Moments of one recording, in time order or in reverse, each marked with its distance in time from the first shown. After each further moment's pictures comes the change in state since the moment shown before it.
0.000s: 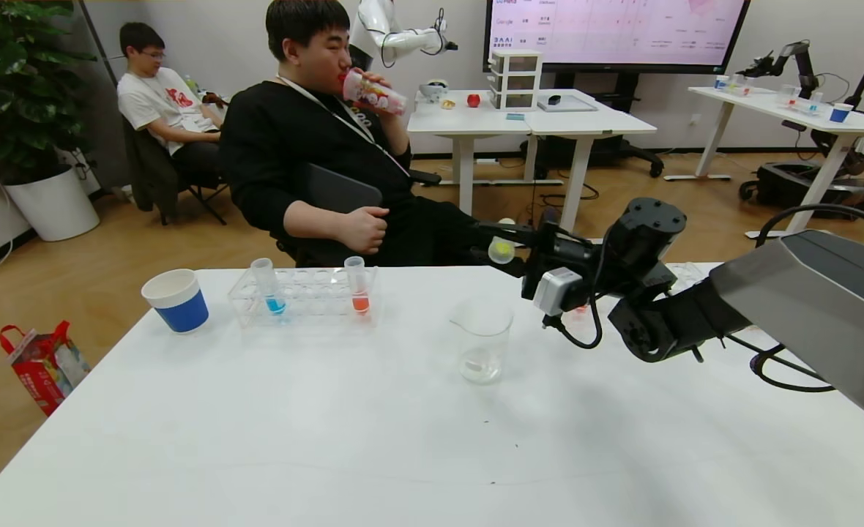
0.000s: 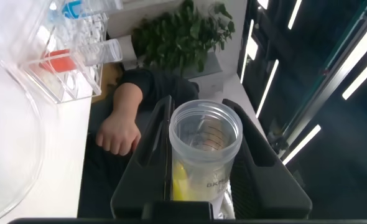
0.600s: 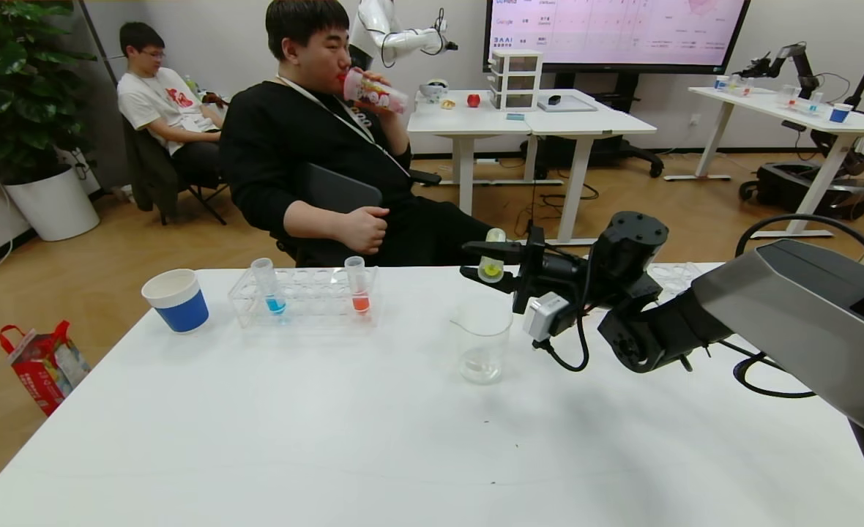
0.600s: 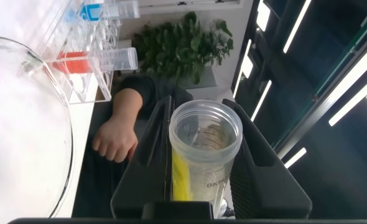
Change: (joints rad) left arm 0.001 0.000 0.000 0.000 0.000 0.000; right arm 0.026 0.031 0.011 0.001 0.027 -0.152
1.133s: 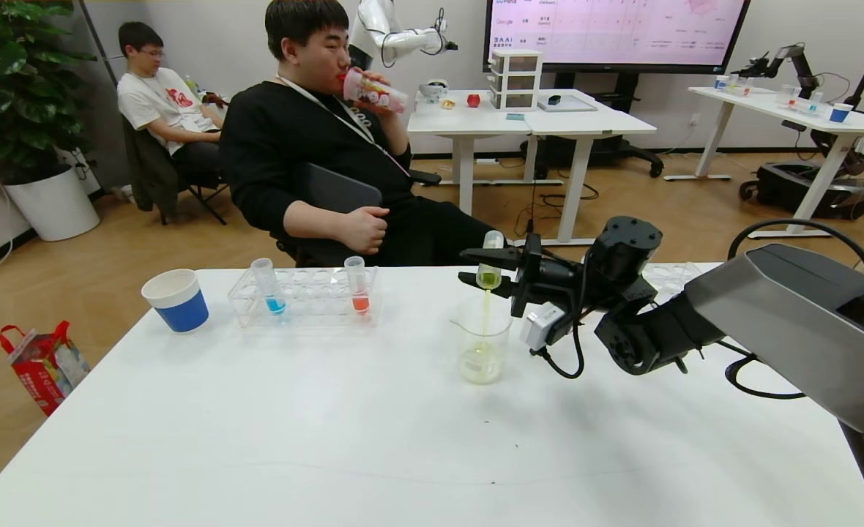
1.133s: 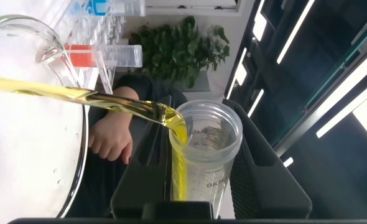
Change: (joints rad) left arm 0.000 0.000 0.000 0.000 0.000 0.000; right arm 0.000 0.021 -0.011 0.006 0.017 -0.089
